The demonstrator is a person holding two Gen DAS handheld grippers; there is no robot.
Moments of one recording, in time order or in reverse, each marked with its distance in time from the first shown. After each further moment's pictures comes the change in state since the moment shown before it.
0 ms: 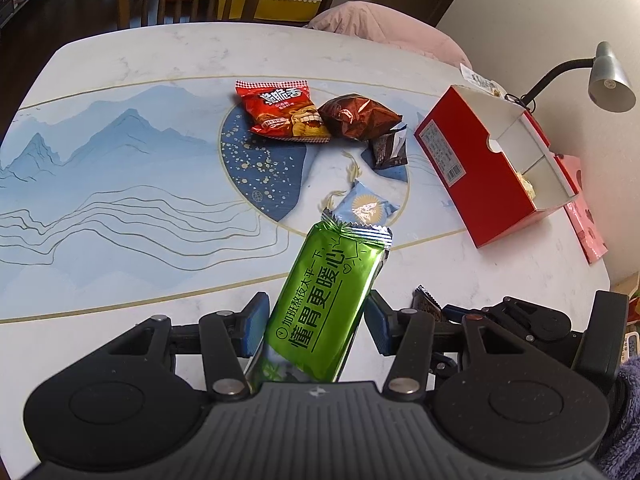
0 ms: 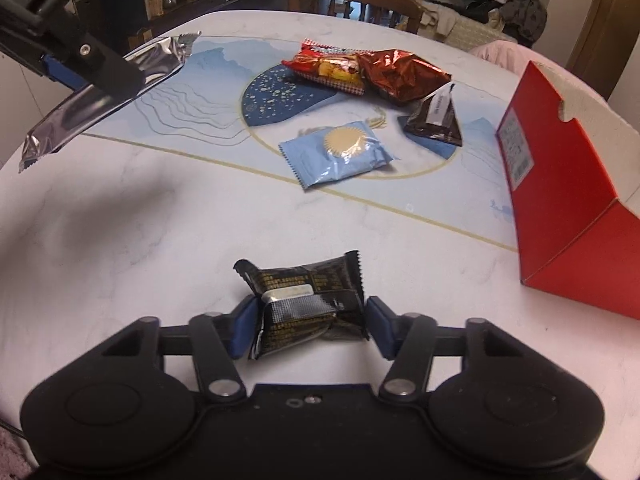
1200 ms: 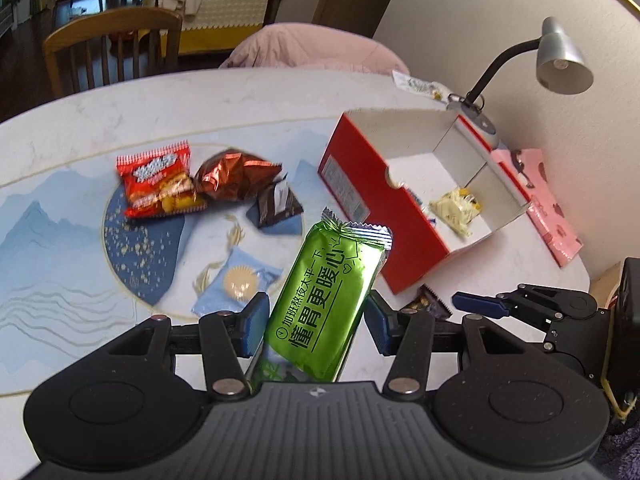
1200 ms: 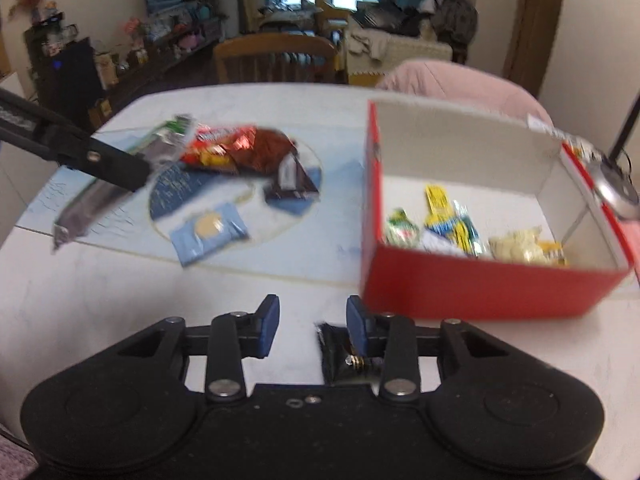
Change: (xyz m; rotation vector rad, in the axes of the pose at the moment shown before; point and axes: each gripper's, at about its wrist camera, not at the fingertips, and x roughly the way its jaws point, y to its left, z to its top) left arm 0.026 -0.119 0.048 0.126 -0.043 -0.038; right arm -0.067 -0.127 0.002 0.192 -0.095 -0.043
